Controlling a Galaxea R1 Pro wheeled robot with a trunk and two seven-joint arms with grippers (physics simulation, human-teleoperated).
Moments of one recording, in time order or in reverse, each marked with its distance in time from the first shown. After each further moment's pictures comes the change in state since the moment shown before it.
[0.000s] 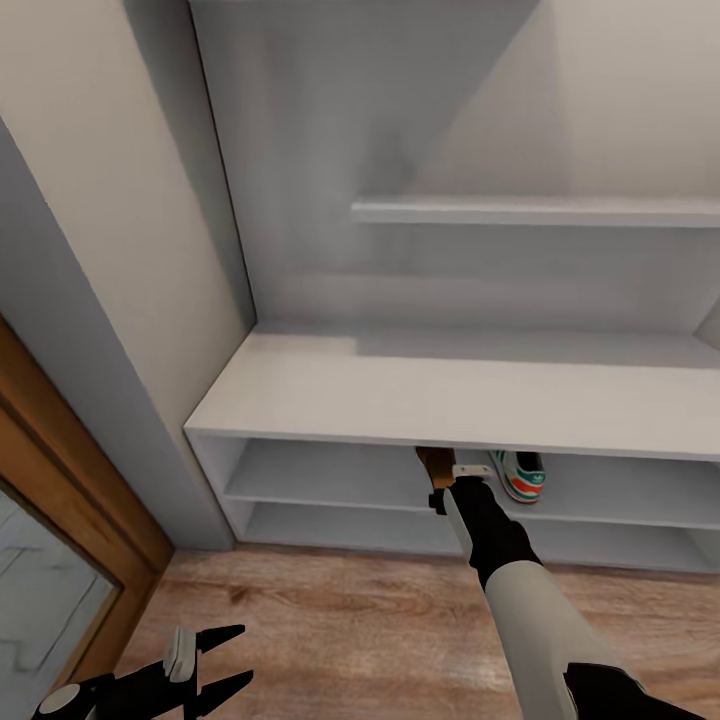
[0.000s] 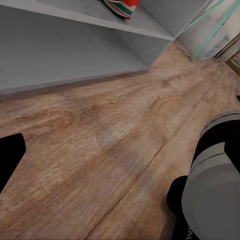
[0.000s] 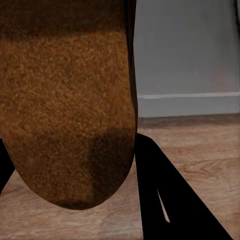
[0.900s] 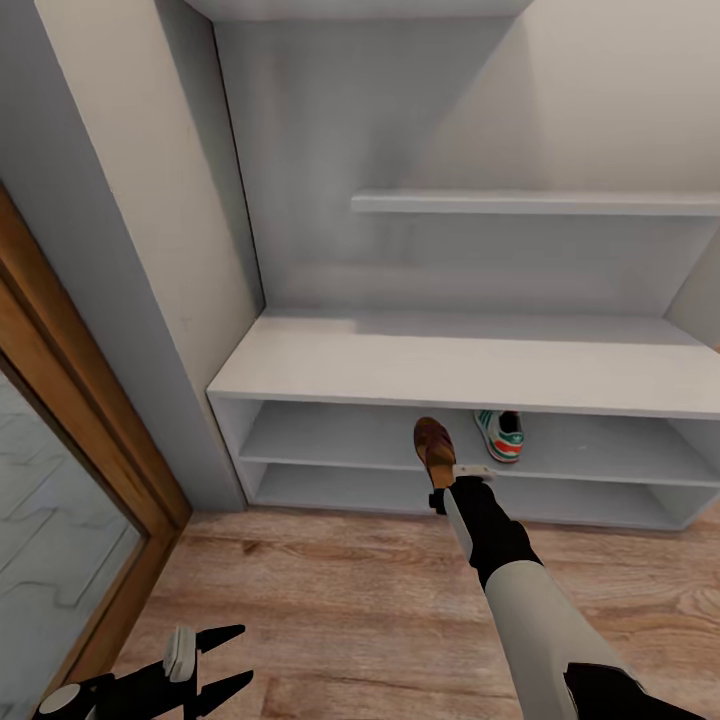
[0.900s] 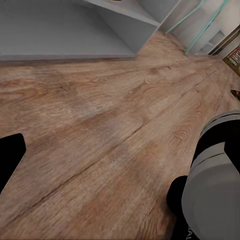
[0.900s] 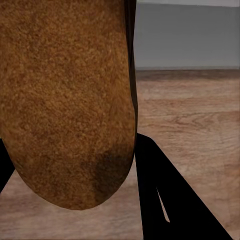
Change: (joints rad) left arm 0.000 0.000 0.000 0.000 0.000 0.001 0.000; right arm 0.000 0.000 0.000 -0.002 0.000 0.000 0.000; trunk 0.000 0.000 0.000
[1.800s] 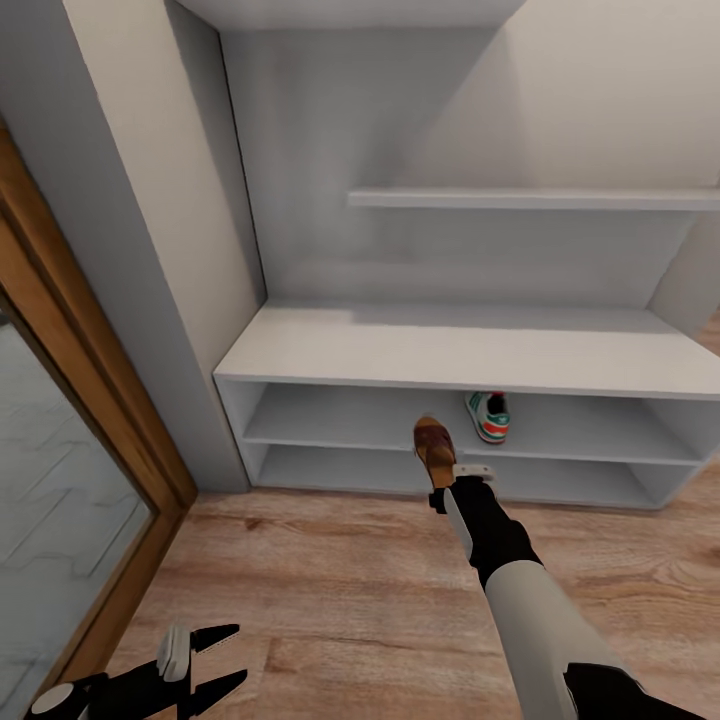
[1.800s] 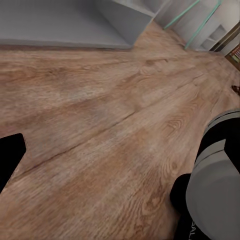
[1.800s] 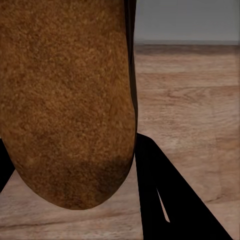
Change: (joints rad) left arm 0.000 0.017 0.002 0.000 0.004 0.000 0.000; right arm 0.000 0.000 -0.001 -0.003 -0.001 0.000 0.000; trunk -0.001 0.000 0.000
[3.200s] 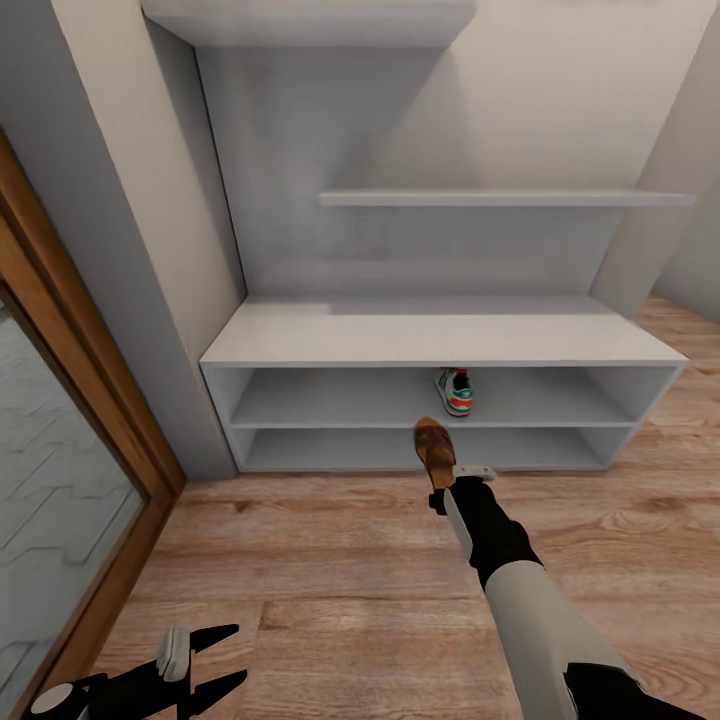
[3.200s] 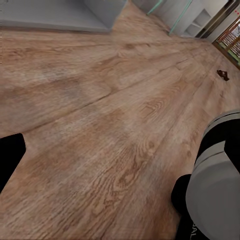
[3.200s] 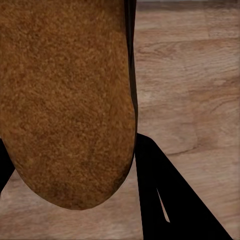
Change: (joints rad) left arm 0.000 0.001 0.000 0.000 -0.002 0.000 0.000; right arm 0.000 0.000 0.000 0.004 0.000 0.000 0.000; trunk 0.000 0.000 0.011
